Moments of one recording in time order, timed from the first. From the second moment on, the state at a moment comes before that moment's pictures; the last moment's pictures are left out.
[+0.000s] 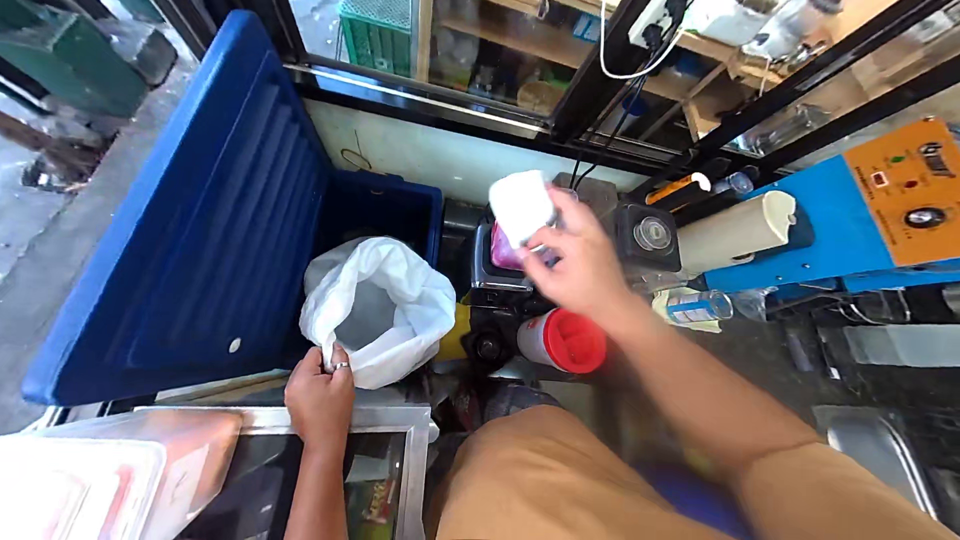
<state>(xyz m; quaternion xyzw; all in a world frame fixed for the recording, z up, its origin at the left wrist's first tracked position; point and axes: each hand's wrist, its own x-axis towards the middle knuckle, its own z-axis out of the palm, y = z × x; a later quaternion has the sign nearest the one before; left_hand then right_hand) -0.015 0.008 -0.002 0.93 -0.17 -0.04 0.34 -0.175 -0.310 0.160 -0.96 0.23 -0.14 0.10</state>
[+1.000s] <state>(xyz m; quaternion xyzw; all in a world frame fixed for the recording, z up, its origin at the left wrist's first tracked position) -0.303 -0.057 -0.120 0.75 -0.05 -0.38 0.54 -0.313 -0.264 -0.227 -0.57 0.66 0.19 0.45</state>
